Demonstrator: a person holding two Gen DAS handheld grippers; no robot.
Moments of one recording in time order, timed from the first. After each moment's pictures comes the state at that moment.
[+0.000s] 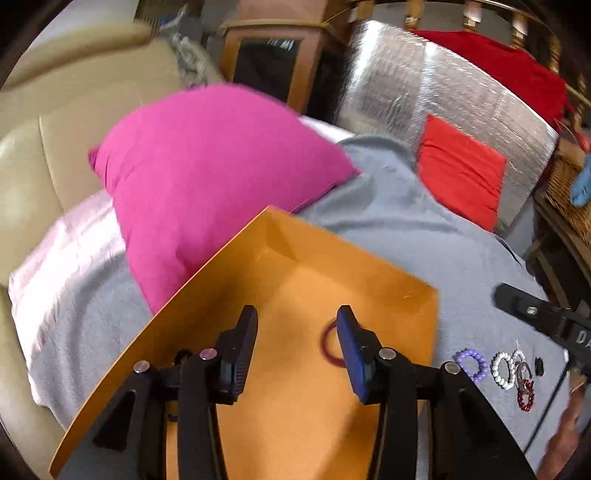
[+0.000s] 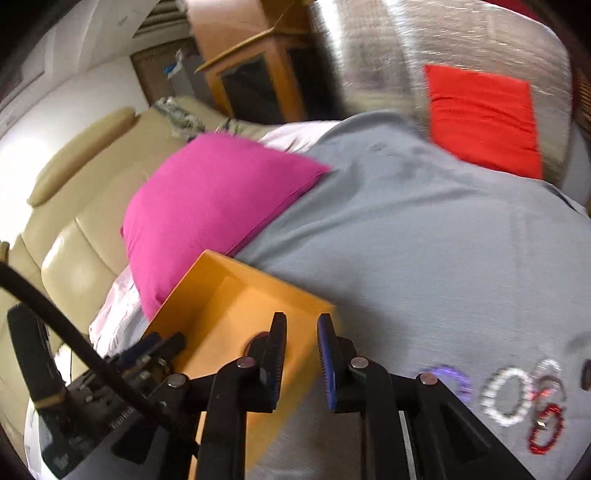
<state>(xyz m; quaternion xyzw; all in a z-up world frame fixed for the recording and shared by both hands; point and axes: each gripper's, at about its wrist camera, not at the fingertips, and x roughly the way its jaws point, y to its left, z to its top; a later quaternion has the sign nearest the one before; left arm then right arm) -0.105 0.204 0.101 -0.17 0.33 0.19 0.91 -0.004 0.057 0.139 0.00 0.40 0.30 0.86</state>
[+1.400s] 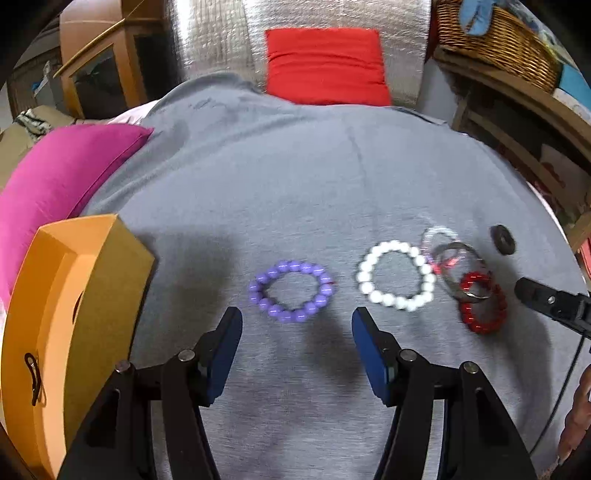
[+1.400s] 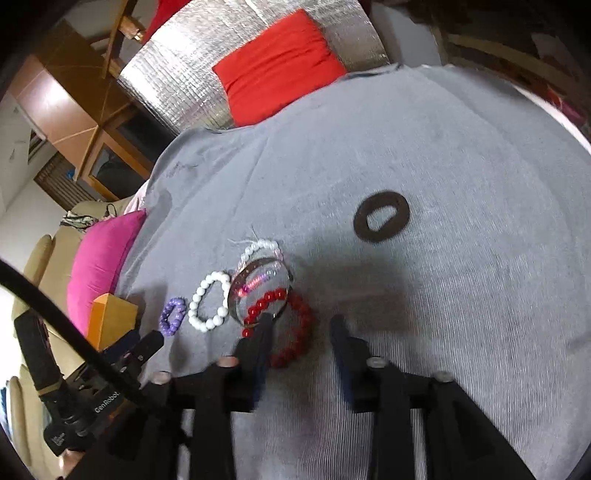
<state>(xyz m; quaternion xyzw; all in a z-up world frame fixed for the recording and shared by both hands) -0.017 -0.019 0.052 -0.01 0.45 0.05 0.89 0.001 -0.249 0.035 0.20 0.46 0.15 0.85</state>
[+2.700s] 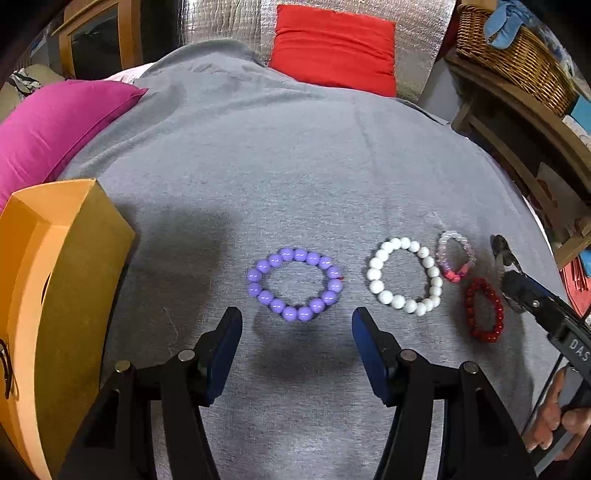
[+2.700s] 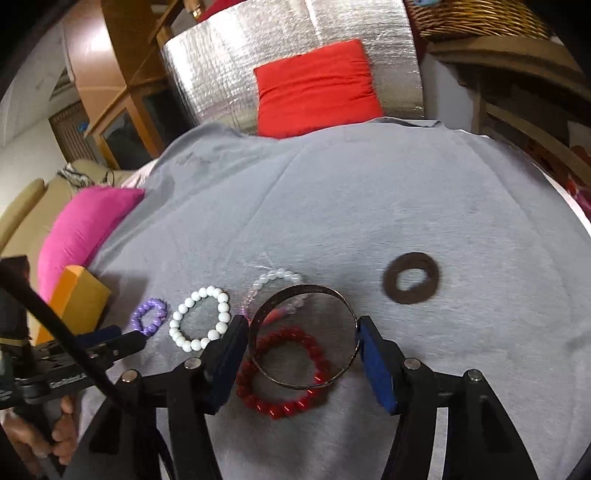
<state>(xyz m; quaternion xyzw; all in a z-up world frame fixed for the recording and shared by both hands) -0.002 0.000 0.037 -0.07 0.48 0.01 0.88 0.009 -0.218 0.045 0.08 0.40 0.15 0.90</state>
